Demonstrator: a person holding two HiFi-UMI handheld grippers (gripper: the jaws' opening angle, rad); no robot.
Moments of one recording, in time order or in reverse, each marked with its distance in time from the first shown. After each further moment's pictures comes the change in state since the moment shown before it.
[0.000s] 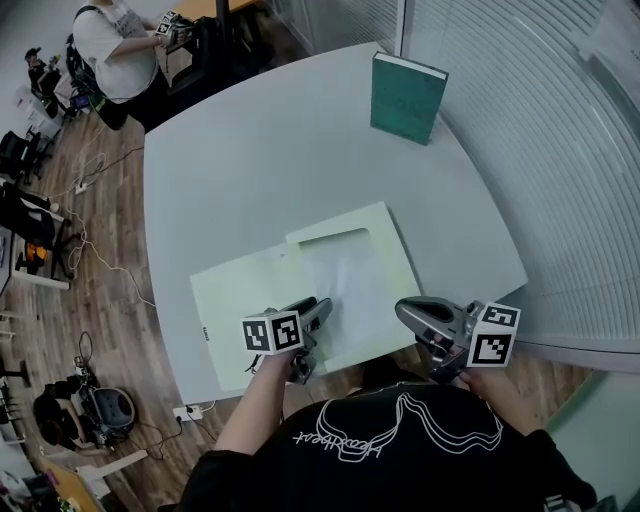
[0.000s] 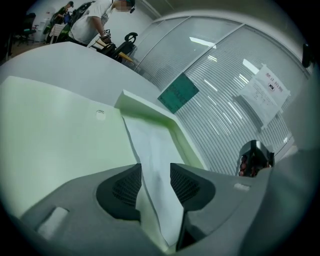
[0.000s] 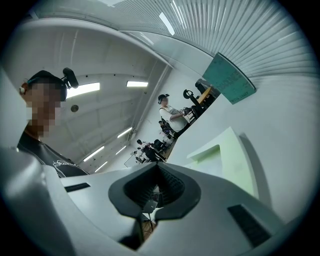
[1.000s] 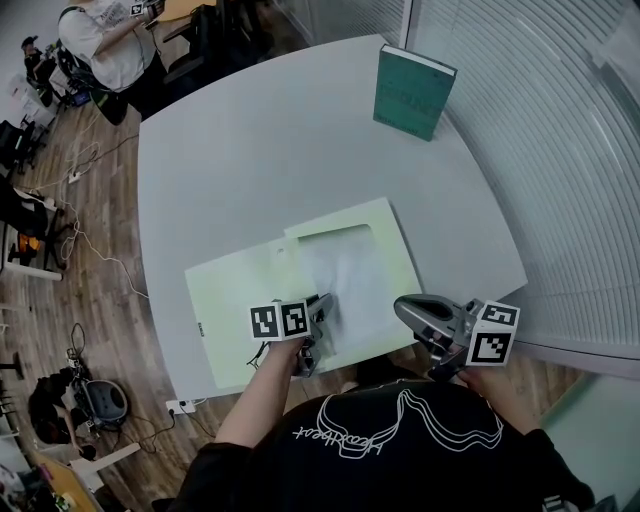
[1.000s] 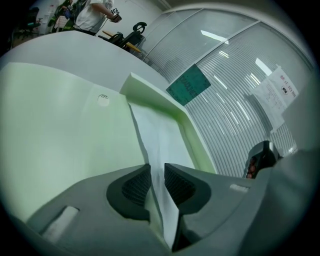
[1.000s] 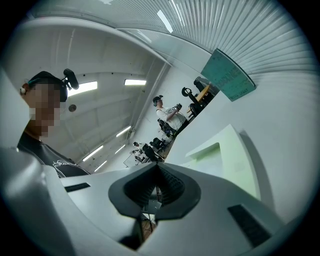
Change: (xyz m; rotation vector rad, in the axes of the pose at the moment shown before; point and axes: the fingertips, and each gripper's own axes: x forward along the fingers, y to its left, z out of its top) left arm 0.022 0.013 -0.012 -0.082 0.086 0.043; right arm 0.010 -0.007 -0.002 0.015 0.021 -0.013
